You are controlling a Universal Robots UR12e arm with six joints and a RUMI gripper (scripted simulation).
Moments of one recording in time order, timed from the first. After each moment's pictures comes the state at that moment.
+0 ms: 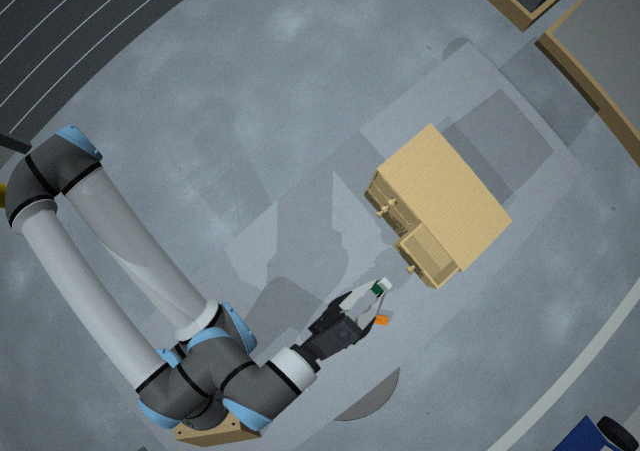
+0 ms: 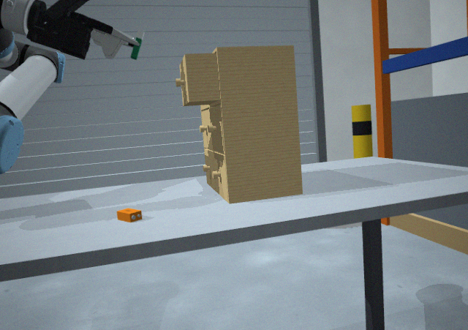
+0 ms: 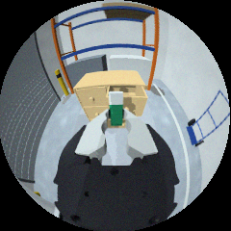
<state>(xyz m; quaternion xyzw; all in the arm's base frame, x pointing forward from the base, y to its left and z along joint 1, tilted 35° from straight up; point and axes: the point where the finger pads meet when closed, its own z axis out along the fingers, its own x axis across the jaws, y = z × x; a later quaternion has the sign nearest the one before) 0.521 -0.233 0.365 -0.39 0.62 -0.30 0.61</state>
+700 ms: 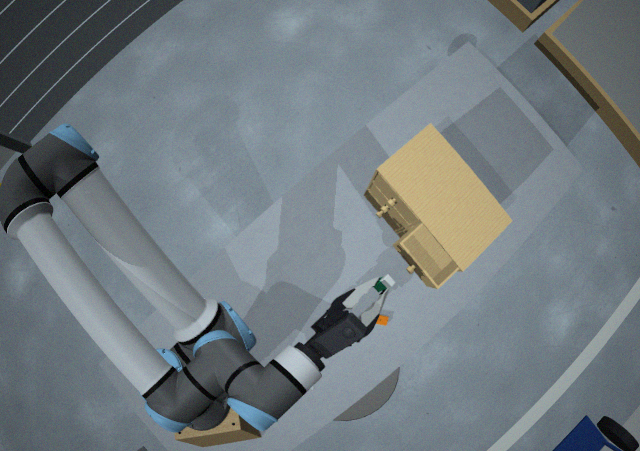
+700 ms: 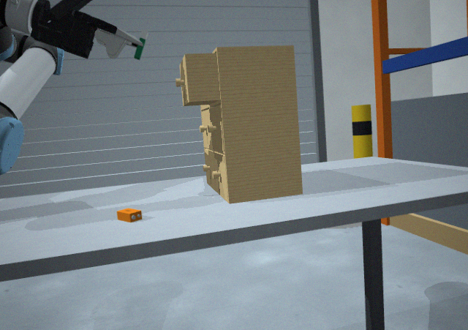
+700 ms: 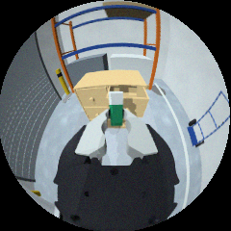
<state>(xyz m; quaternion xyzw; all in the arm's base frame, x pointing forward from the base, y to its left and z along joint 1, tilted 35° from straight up) 0.528 -0.234 0.367 -0.39 0.62 -0.29 0.62</state>
